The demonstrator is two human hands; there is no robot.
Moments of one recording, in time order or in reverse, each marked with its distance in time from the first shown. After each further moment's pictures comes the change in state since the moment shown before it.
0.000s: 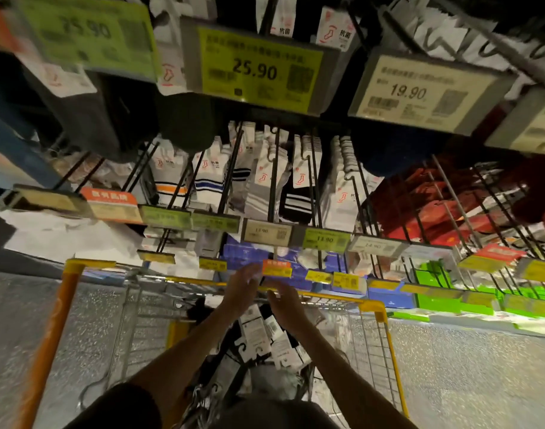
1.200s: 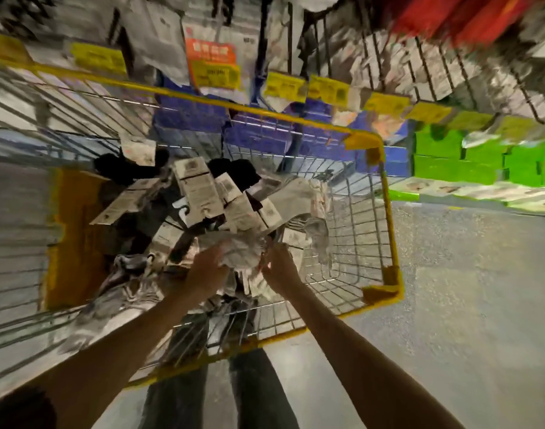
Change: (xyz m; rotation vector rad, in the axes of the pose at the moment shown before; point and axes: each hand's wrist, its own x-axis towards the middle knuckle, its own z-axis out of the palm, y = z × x) left_hand -0.107 -0.299 0.228 0.199 -0.228 -0.148; right_hand -0.116 0.329 0.119 -0.163 -0.156 0.204
